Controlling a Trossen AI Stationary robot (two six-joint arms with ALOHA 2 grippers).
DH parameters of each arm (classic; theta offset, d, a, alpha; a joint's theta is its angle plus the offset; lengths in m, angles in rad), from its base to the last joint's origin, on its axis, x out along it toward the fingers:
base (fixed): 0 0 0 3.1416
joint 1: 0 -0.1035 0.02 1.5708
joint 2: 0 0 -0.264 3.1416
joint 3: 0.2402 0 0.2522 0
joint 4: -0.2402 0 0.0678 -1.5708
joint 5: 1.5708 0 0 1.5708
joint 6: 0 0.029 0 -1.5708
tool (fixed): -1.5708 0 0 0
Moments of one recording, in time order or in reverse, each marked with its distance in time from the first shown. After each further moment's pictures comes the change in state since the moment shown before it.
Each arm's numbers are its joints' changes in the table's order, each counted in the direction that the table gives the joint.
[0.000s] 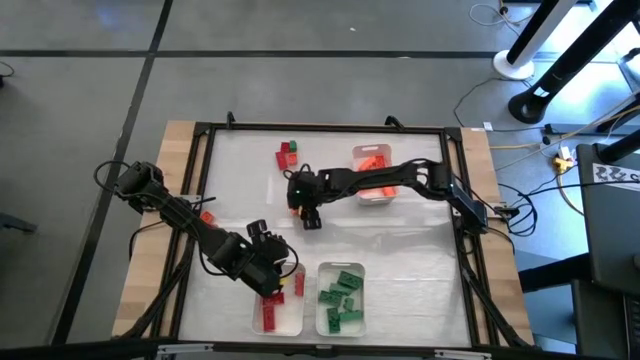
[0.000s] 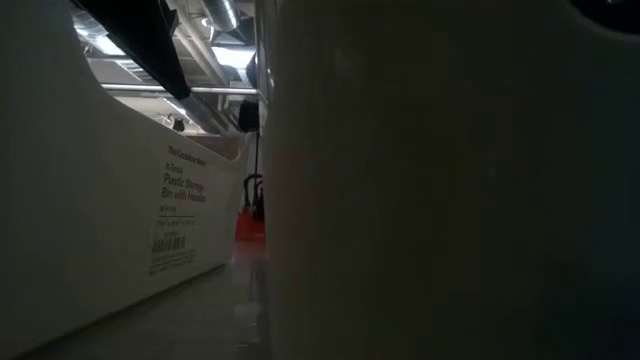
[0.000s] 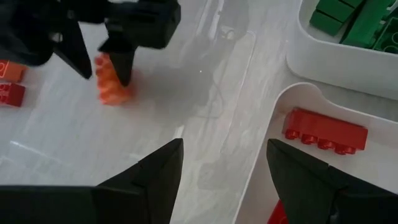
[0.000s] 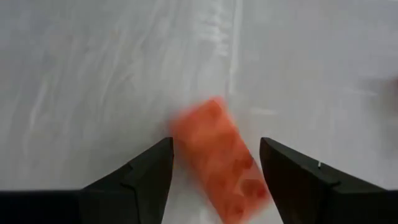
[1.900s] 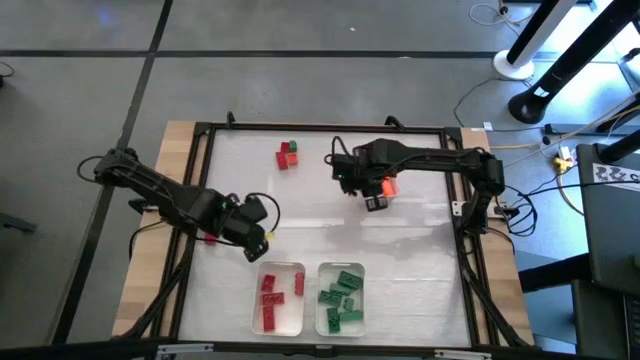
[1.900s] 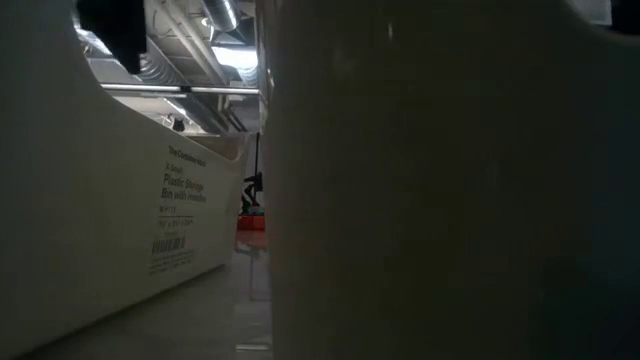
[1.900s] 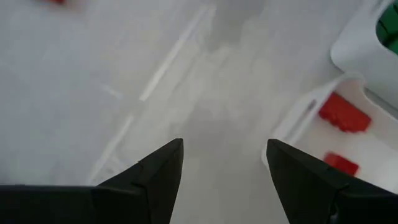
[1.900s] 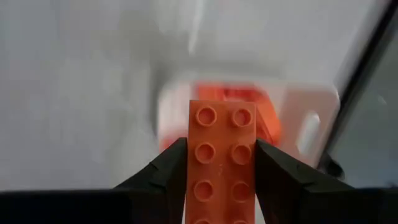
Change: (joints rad) left arm -0.162 -0.262 0.002 -0.294 -0.244 -0.191; right arm 0.022 -0.410 0.000 -0.892 -0.261 -0.086
